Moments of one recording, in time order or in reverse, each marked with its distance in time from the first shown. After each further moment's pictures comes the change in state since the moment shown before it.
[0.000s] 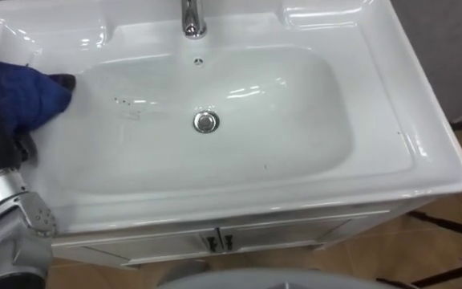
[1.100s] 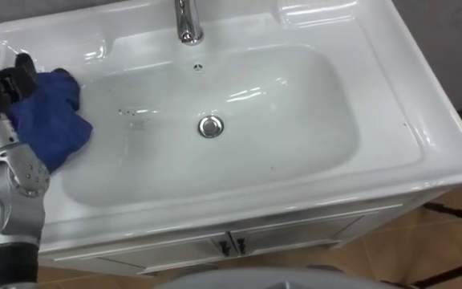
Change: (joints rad) left arm -0.061 0.038 0.021 -0.215 -0.052 -0.044 -0.027; right arm -0.019 0.006 -0.003 0.058 0.009 -0.005 -0.040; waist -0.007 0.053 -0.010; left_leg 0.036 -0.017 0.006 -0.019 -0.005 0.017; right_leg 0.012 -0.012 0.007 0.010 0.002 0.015
